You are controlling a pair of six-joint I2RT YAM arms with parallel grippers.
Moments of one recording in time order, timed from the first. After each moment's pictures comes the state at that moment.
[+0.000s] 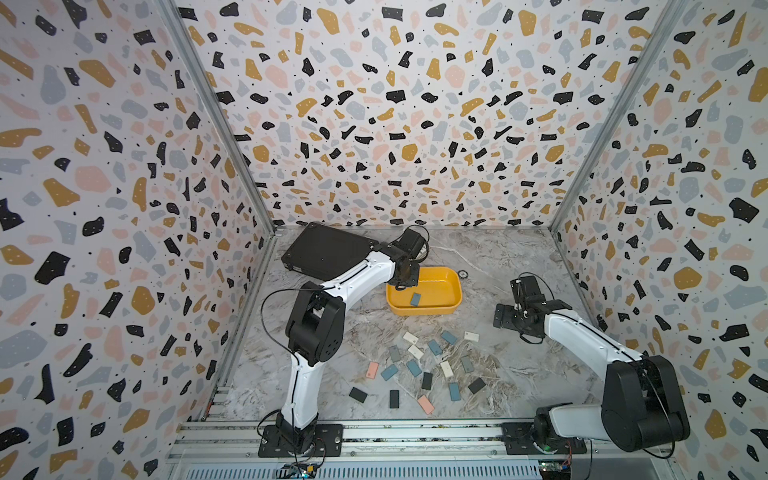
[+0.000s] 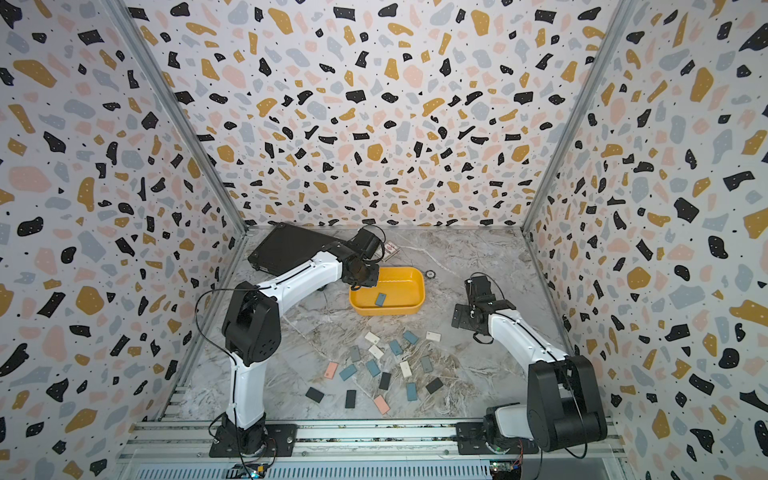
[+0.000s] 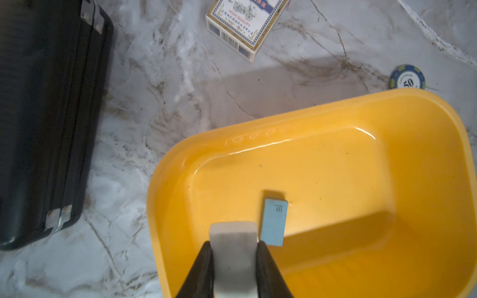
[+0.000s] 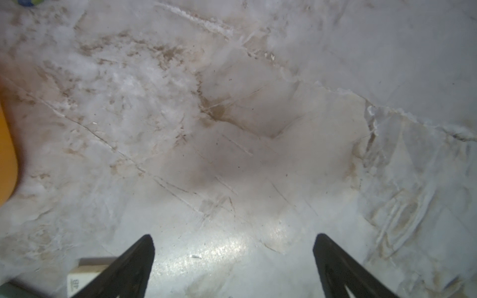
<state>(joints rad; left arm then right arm) -0.60 2.09 1.80 -0.83 -0.13 -0.39 0.20 1.35 0.78 -0.58 0.17 0.40</state>
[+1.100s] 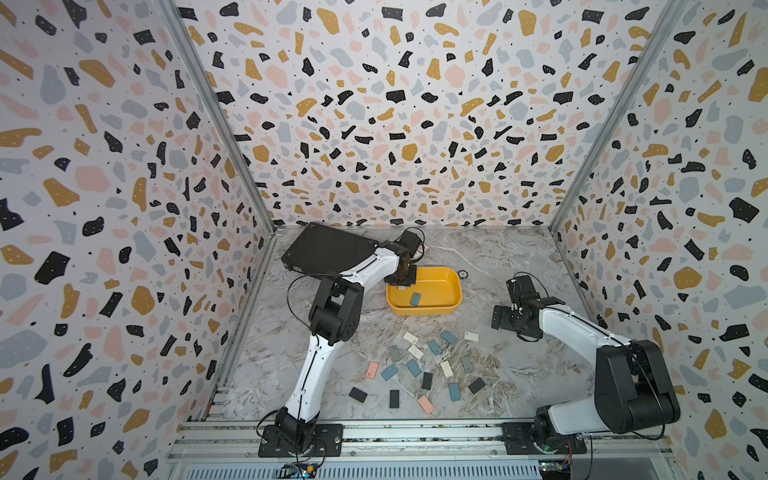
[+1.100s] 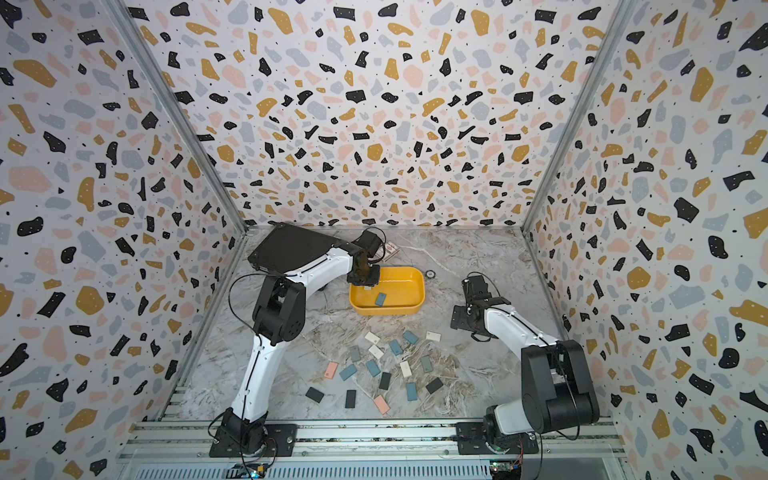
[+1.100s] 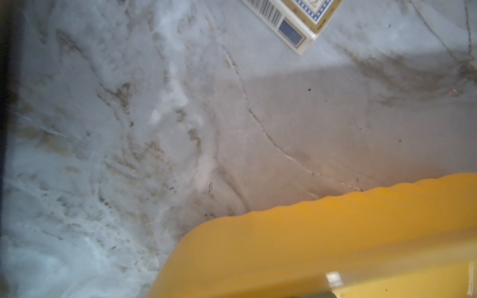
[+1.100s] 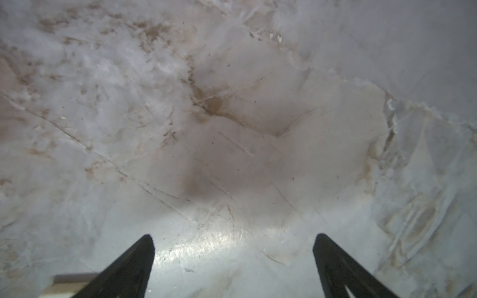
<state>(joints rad) -0.54 2.37 2.00 -0.86 -0.07 -0.40 0.20 1.43 0.79 -0.57 0.18 0.40</state>
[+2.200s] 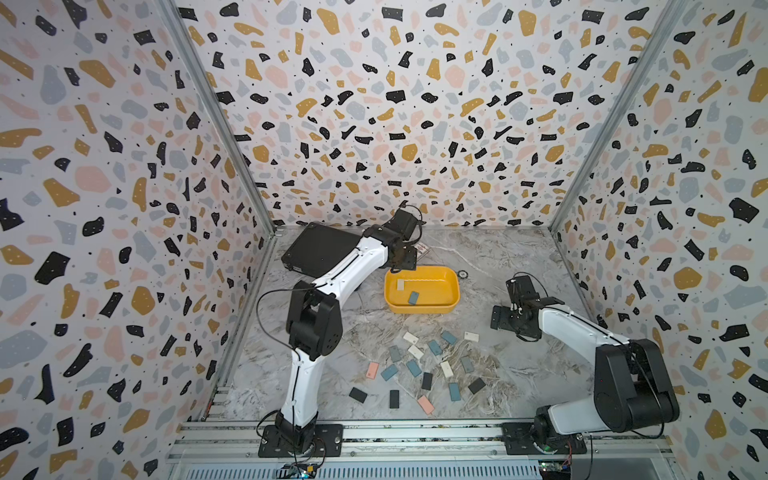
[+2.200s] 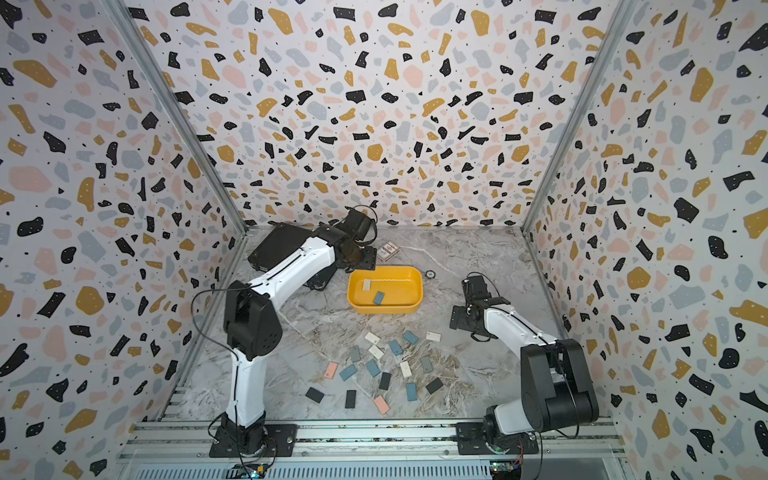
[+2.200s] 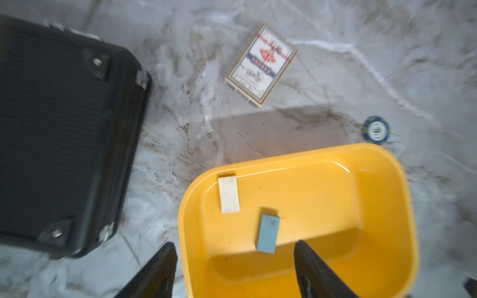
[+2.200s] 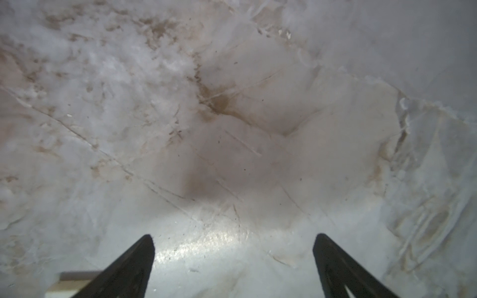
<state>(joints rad) -0.56 2.02 1.95 -0.95 -0.13 -0.37 0.20 1.43 0.79 -0.56 0.15 0.40</state>
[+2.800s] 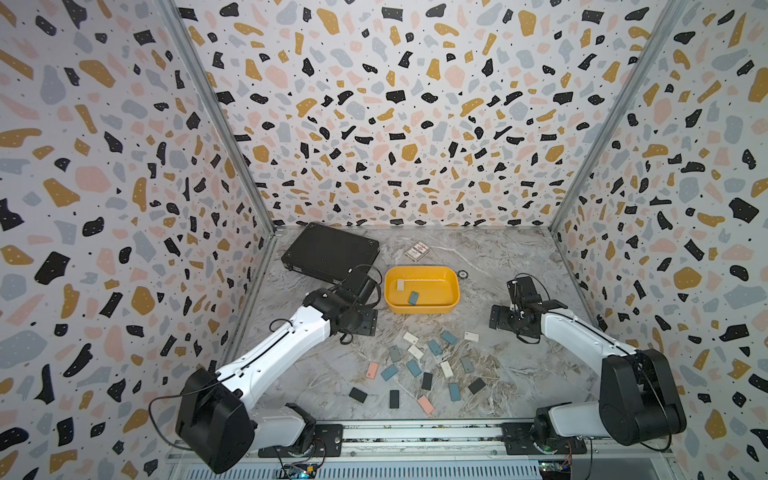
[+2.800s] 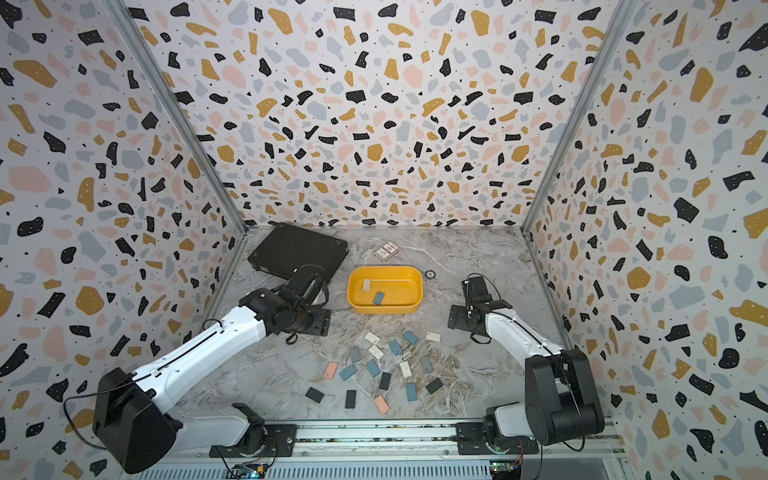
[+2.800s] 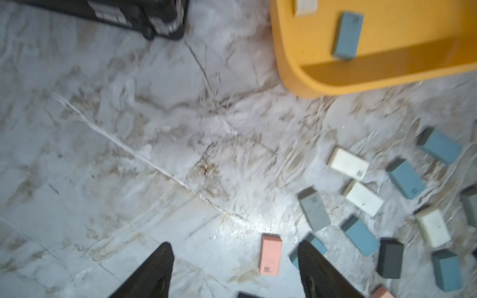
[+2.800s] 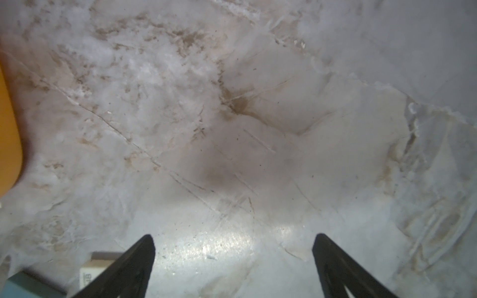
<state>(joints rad) -0.58 1.27 1.00 -0.94 -0.12 -0.40 0.22 1.37 0.77 -0.55 0.12 0.40</state>
